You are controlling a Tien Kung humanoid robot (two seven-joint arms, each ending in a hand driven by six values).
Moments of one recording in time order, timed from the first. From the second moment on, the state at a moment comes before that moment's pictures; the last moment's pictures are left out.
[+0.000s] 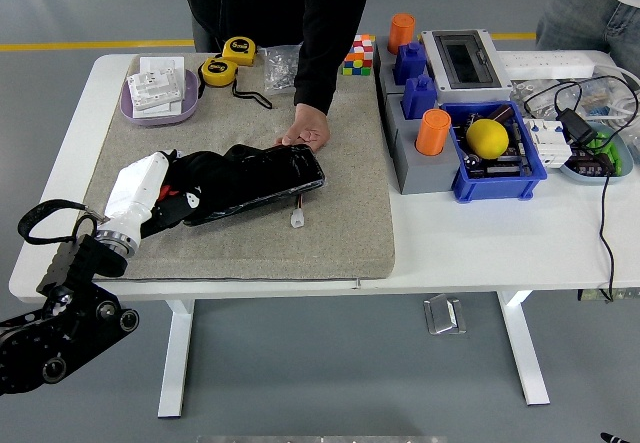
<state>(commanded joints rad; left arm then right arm) -0.48 0.40 -0.58 -1.16 1.63 0.65 0.20 0.16 -0.31 0.76 0.25 -0.56 0.03 -0.24</state>
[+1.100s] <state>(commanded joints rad) -0.66 0.29 -0.40 -1.09 1.59 0.65 0.23 0.17 -0.34 0.73 0.26 -0.56 0.04 -0.24</state>
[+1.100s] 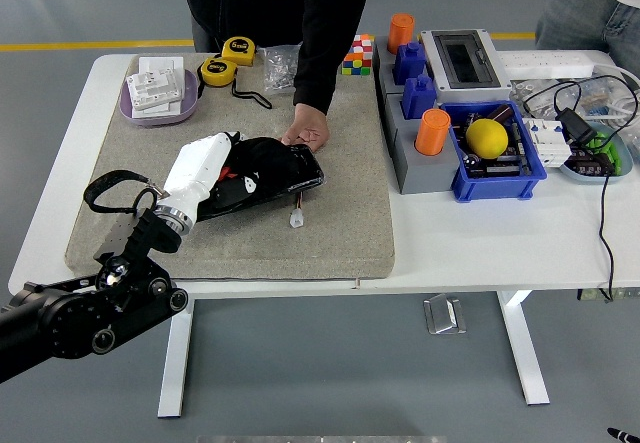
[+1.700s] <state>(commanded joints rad) -0.71 0.25 -0.33 -1.05 1.55 0.65 0.23 0.18 -0.35 0.73 0.28 -0.58 0.04 -0.24</state>
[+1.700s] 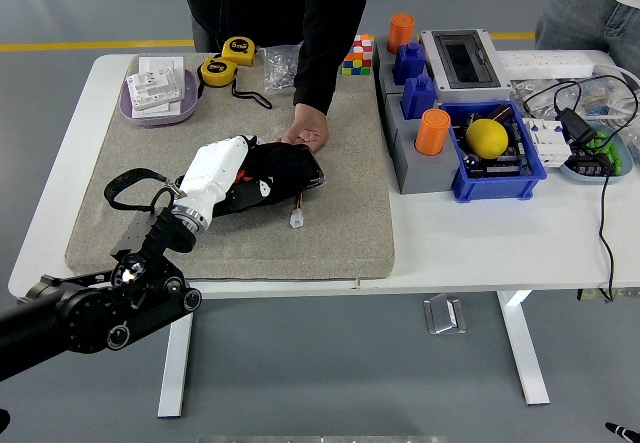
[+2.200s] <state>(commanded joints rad) -0.74 0.22 -0.30 -1.00 1.53 0.65 0.23 0.18 -0.35 0.72 0.29 -0.58 0.04 -0.24</state>
